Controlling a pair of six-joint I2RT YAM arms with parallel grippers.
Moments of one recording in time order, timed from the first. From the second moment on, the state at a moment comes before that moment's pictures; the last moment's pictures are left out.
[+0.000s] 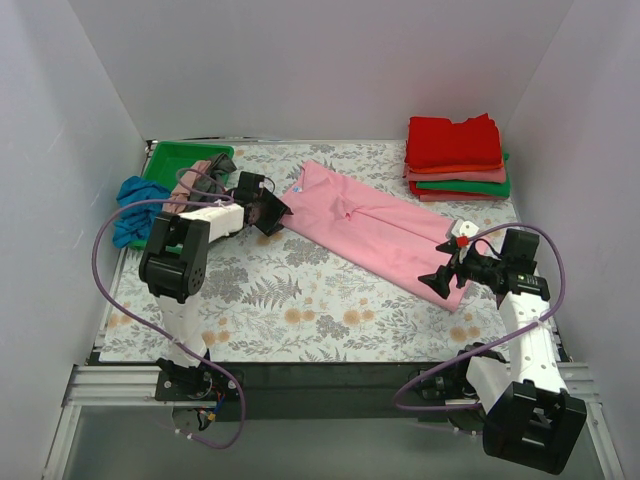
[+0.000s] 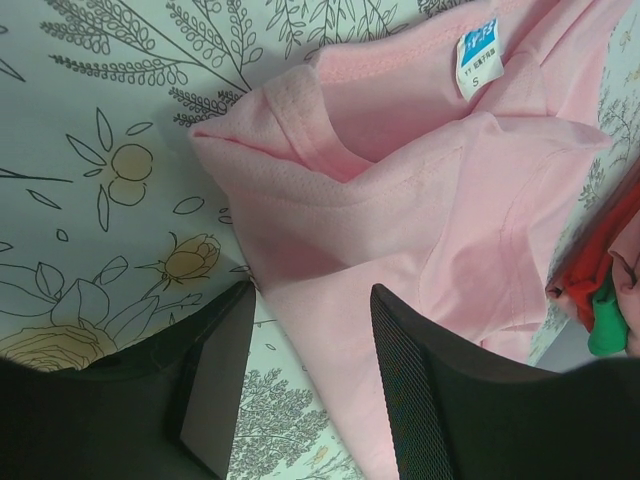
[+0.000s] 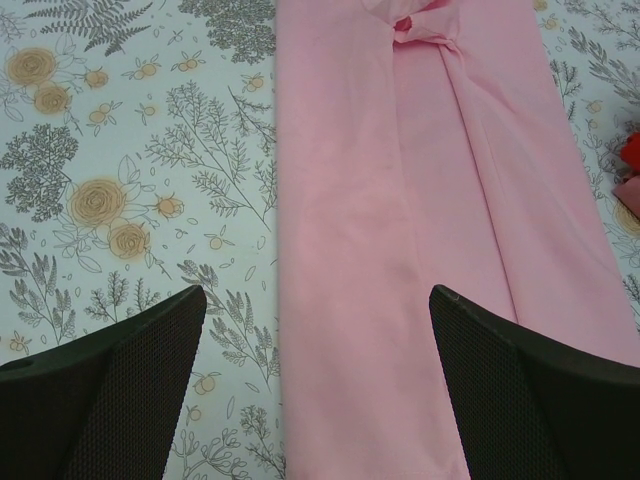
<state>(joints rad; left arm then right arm) -0.29 1.97 1.21 -0.12 0.09 -1.12 -0.23 0.89 0.59 -0.52 -1.07 -0.82</state>
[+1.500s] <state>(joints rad) -0.08 1.98 1.65 -0.49 0.33 -0.61 0.17 0.96 0.64 -0.70 -0.81 -0.96</state>
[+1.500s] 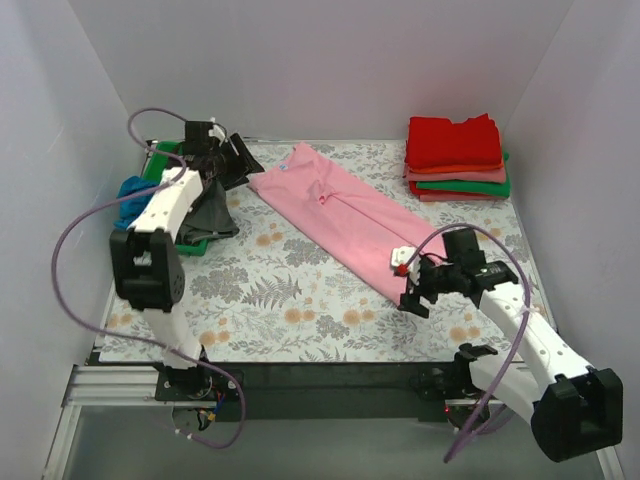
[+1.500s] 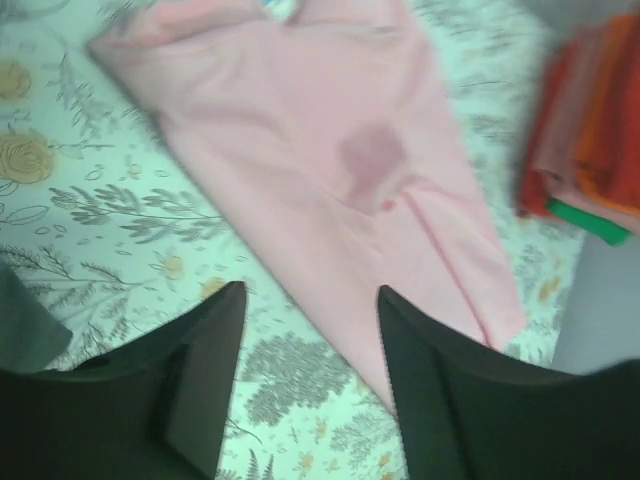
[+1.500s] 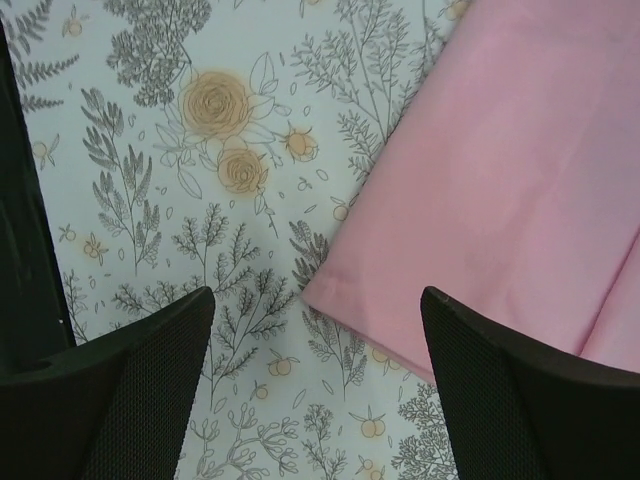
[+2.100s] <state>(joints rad) -0.07 0.84 0.89 -0.37 0.34 -0.66 0.69 1.31 0.73 -0.56 -0.08 -0.70</state>
